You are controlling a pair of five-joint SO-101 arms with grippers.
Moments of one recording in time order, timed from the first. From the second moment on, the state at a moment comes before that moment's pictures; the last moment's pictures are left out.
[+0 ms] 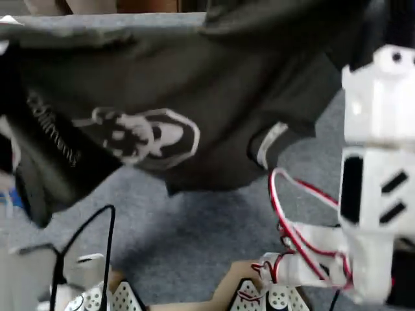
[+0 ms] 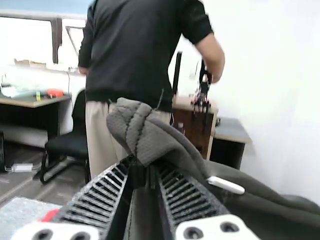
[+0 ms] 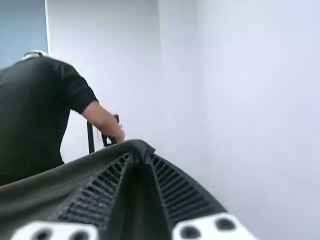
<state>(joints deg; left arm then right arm) -17.0 -15.0 -90.3 100.2 -4.4 1.8 -4.9 -94.3 81.9 -16.1</state>
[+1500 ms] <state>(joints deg) -12.9 1.1 23.0 3.8 -13.8 1.4 38.5 -63.2 46.2 -16.1</state>
